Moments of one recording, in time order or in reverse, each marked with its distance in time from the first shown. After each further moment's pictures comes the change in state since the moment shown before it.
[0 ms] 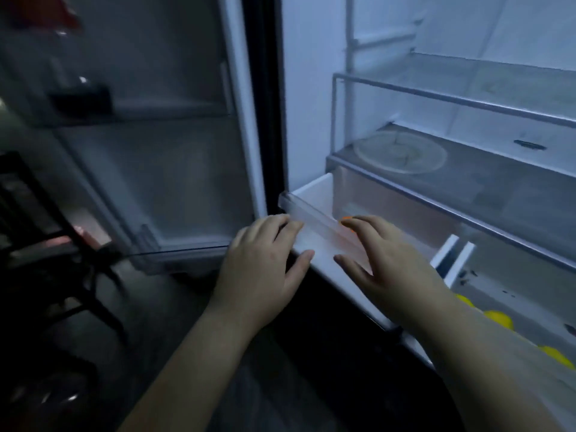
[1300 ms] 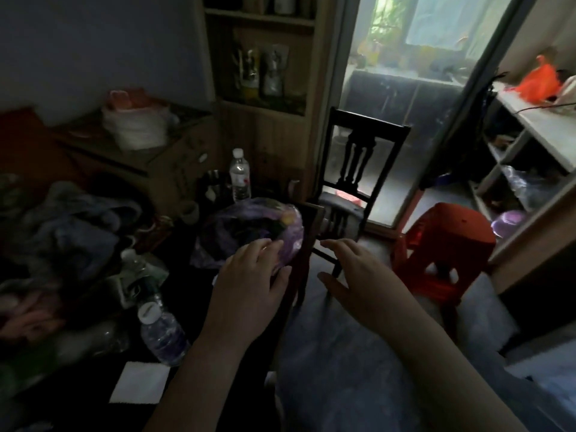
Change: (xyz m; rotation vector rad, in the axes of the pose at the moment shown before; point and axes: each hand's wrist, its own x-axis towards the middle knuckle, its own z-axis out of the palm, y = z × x) left_hand -0.376 -0.468 -0.197 0.341 0.237 -1.117; right_hand 0.139 -0.615 0.304 0.240 -0.494 -1.022
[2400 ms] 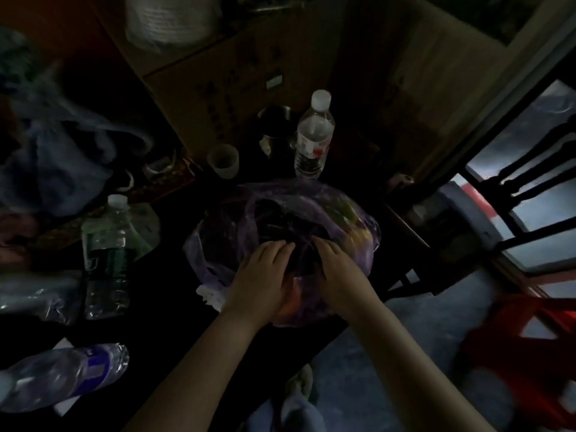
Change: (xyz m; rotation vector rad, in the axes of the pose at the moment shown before) left_hand 0.171 -0.136 0.238 0.033 -0.325 -0.584; right_hand 0.325 0.149 0.229 0.217 -0.551 -0.242
